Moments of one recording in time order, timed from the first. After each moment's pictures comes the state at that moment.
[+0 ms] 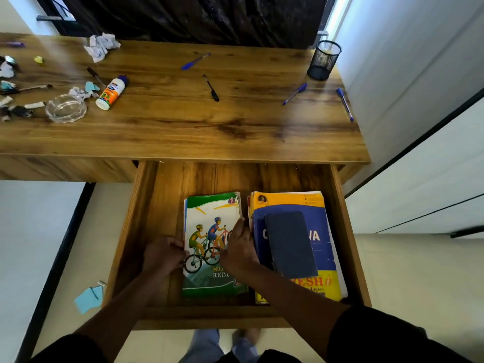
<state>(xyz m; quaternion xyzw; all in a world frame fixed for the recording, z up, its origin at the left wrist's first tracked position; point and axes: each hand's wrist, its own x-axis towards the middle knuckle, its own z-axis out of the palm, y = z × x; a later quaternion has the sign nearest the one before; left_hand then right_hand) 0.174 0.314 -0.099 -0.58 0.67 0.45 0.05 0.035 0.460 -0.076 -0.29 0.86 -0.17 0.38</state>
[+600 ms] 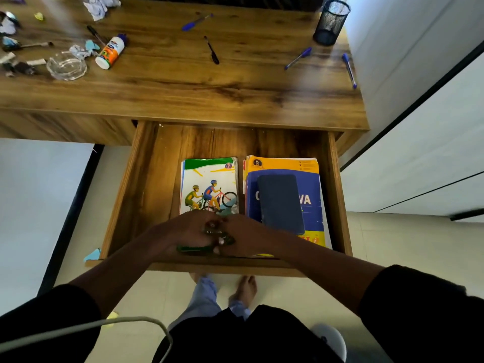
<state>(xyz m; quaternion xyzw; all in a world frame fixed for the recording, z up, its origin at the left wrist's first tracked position) 0.151 0.383 -0.049 -0.20 0.87 0.36 0.27 0.020 0.528 -0.068 -0.63 0.66 -0.15 0.38</state>
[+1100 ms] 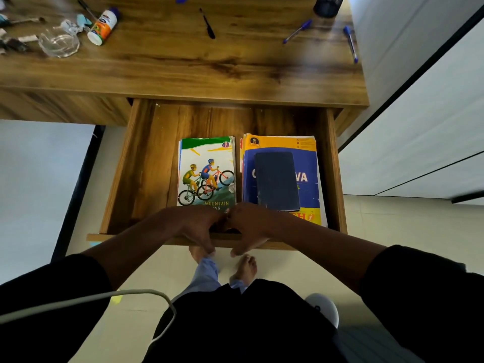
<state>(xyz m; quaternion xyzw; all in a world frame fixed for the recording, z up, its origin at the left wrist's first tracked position) 0.159 0.413 -0.055 -0.11 0.85 0.28 0.43 0.021 0.554 -0.062 -0.71 0.61 0.08 0.33</state>
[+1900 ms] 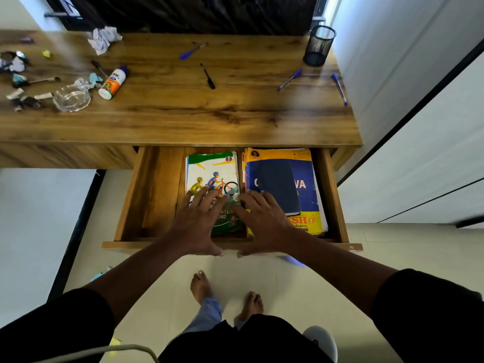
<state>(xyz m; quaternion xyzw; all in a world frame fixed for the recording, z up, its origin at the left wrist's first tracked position) 0.125 0.374 -0.029 -0.15 0.98 0.04 0.11 -0.033 0.530 -0.036 -0.65 0.75 0.03 0.09</state>
